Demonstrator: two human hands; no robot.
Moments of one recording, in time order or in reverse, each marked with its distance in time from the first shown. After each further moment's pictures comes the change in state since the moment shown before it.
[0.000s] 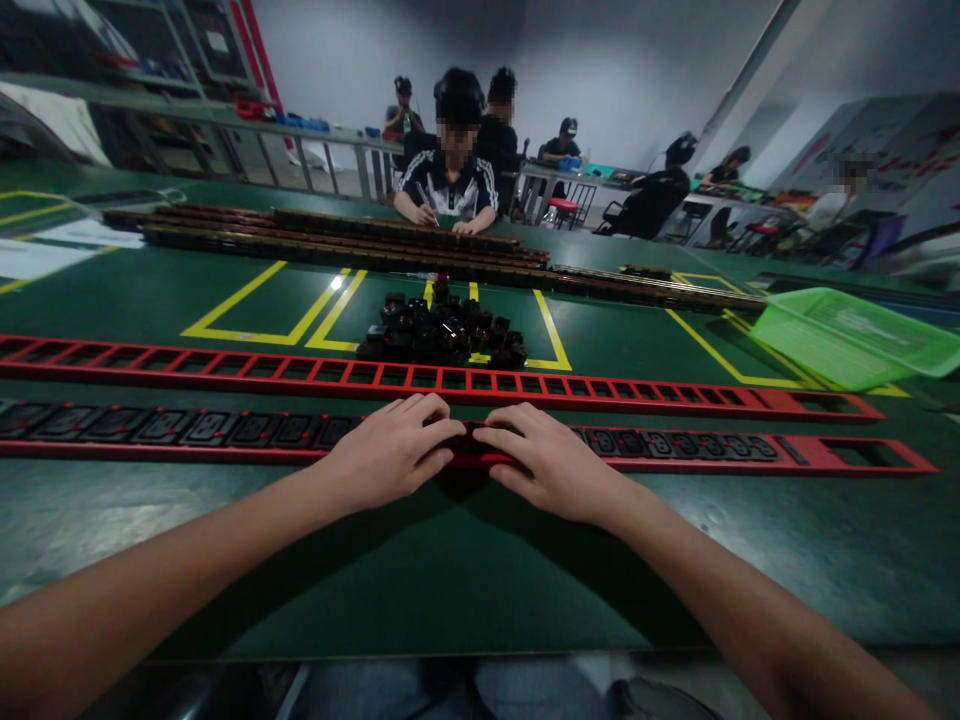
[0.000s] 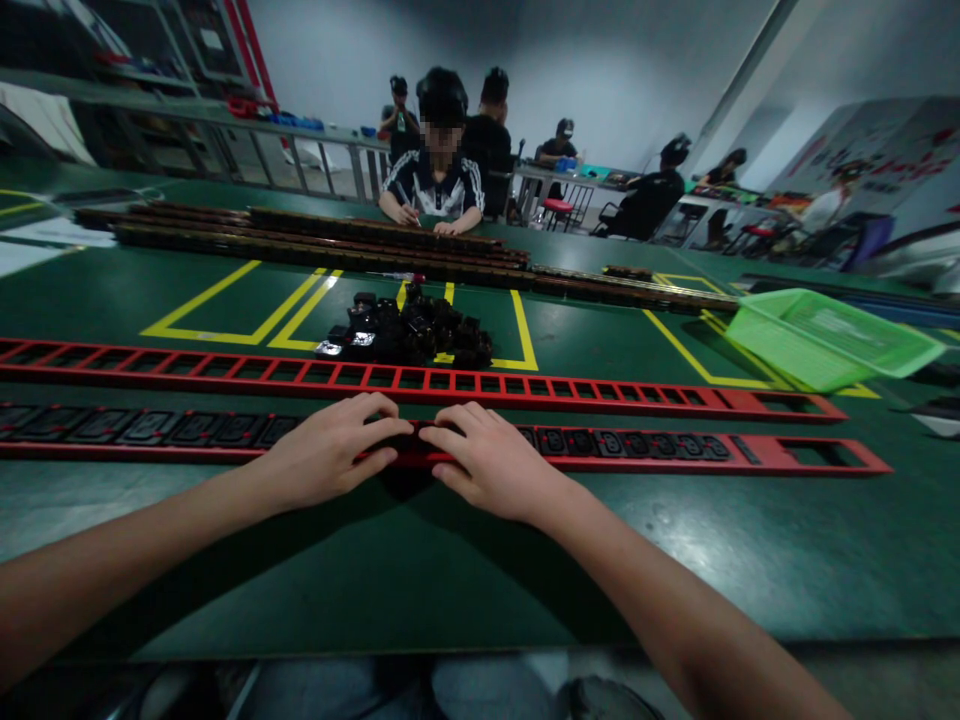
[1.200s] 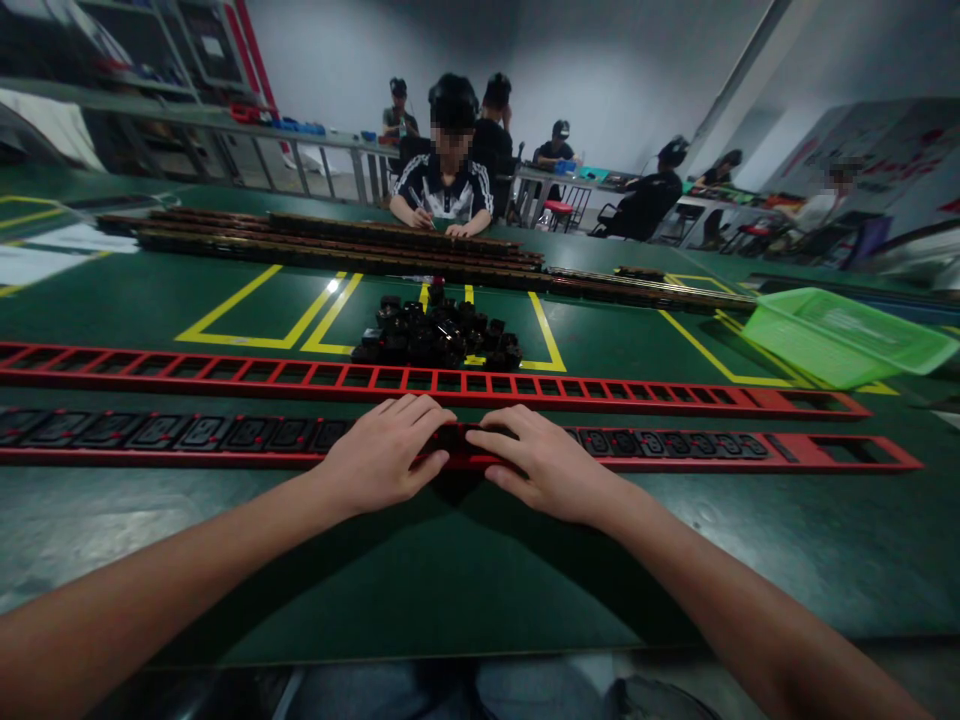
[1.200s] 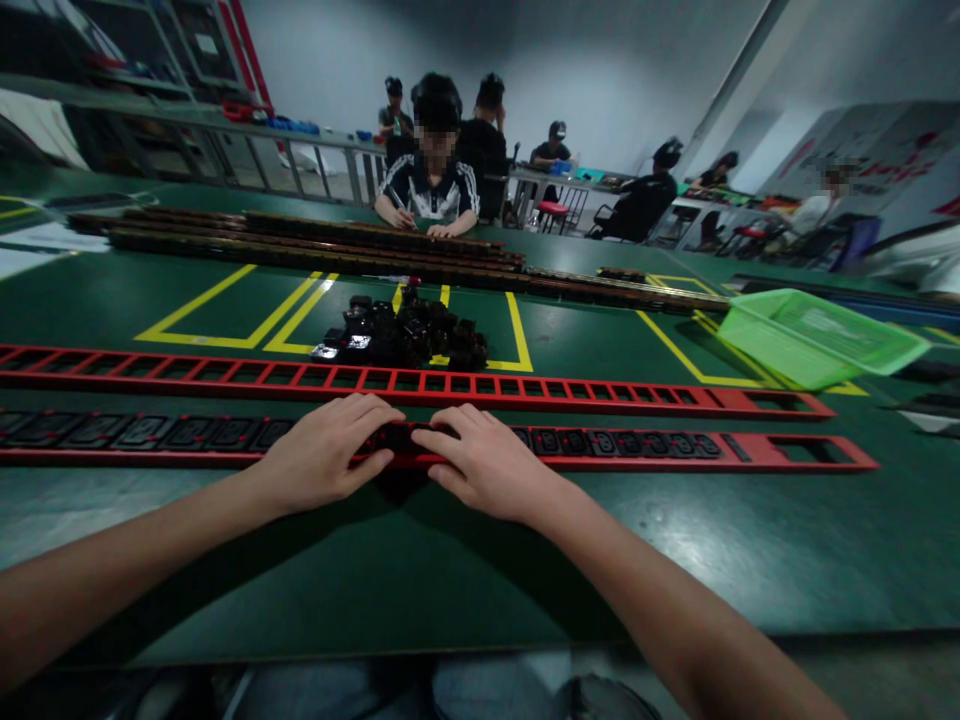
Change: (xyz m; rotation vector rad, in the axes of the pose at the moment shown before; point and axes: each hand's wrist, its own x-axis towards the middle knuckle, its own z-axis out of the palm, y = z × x) left_hand 0.001 0.003 0.001 -0.002 0.034 -0.086; right_hand -0.001 -0.001 0.000 -0.009 0.009 -0.024
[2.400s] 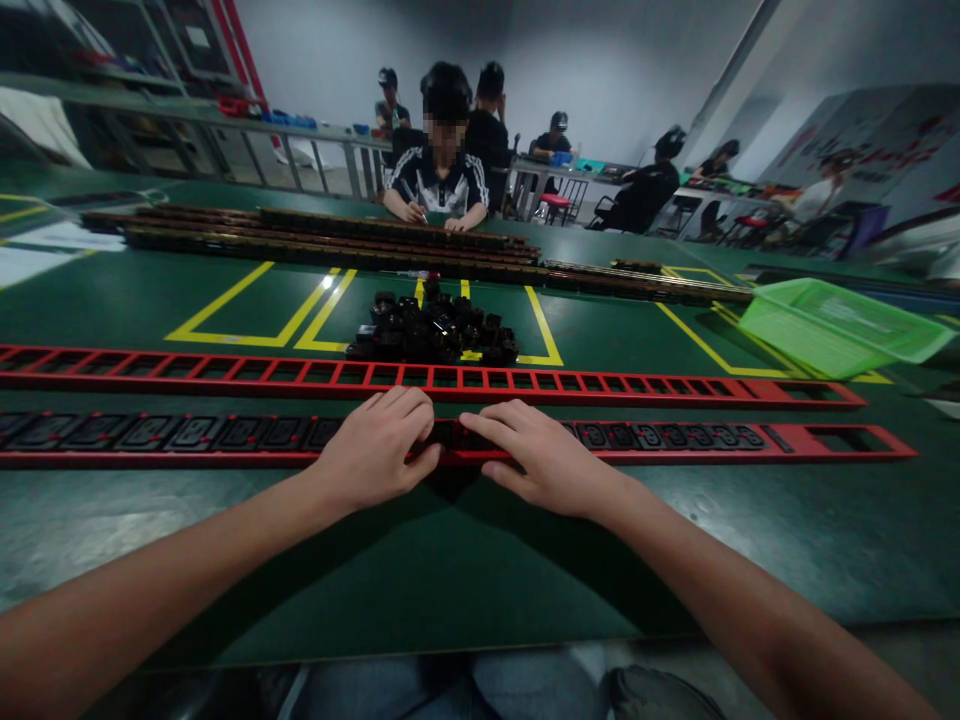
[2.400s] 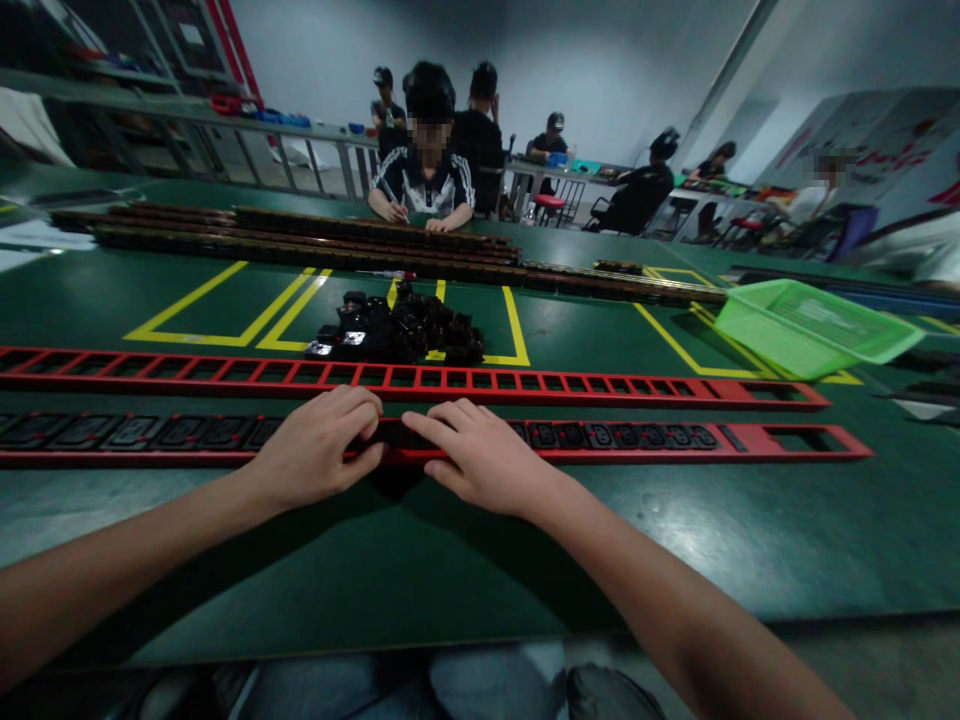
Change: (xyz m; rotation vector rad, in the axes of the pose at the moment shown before) left_hand 0.000 0.000 0.000 0.067 0.050 -0.010; right_hand -0.001 -0.001 -0.001 0.059 0.003 0.040
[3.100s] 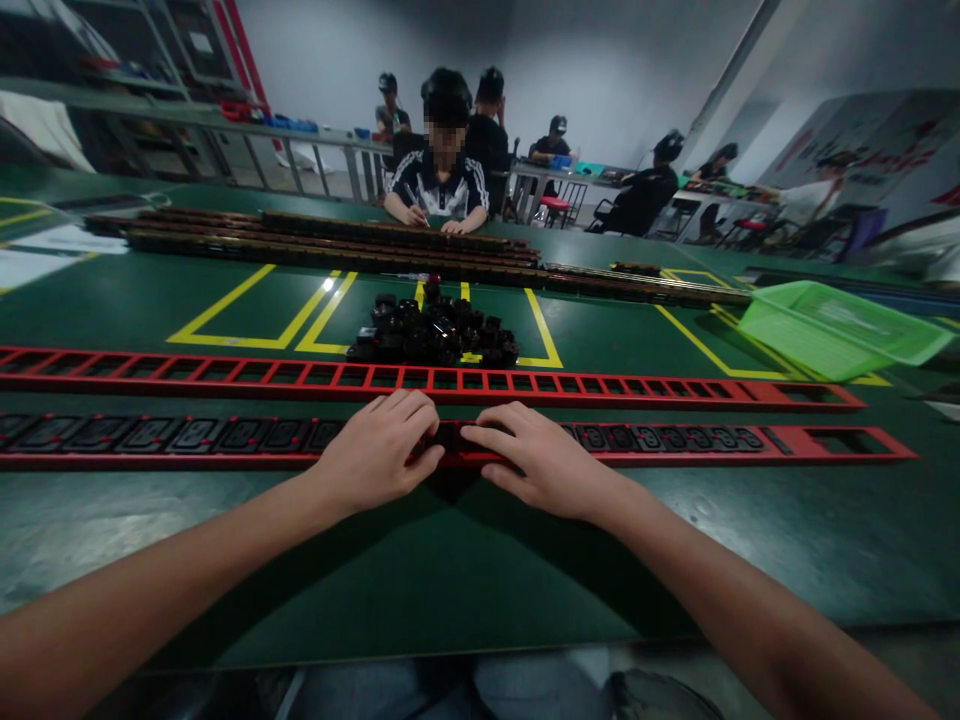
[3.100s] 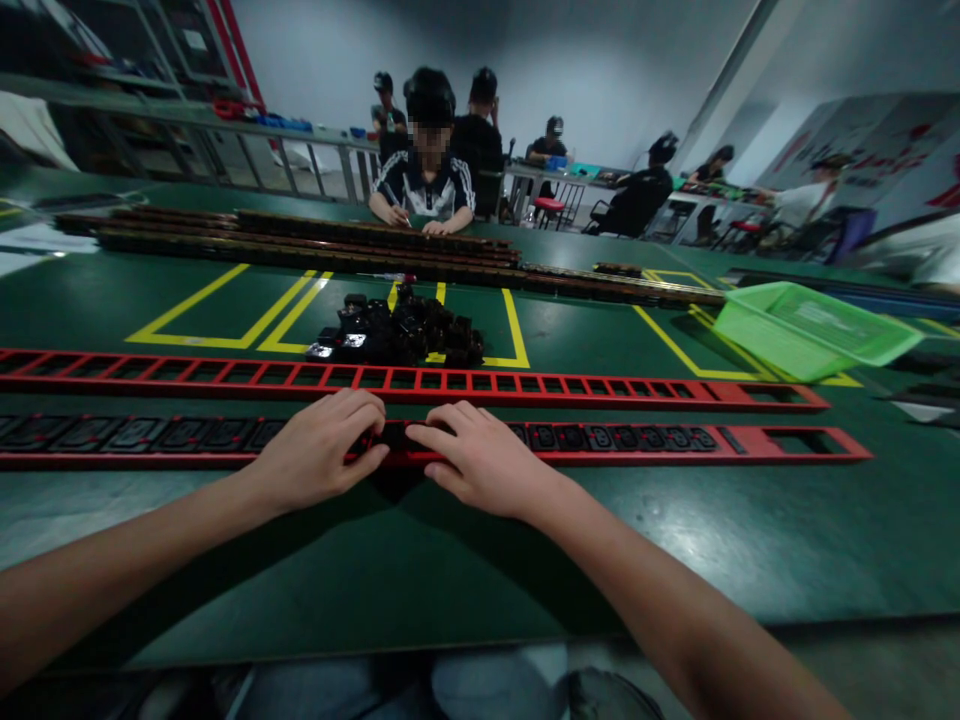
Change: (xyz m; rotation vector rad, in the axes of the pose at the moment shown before) left_hand 0.001 -0.001 0.001 -0.025 -0.029 -0.005; right_hand 0.000 0.000 0.001 -0.031 0.002 -0.016
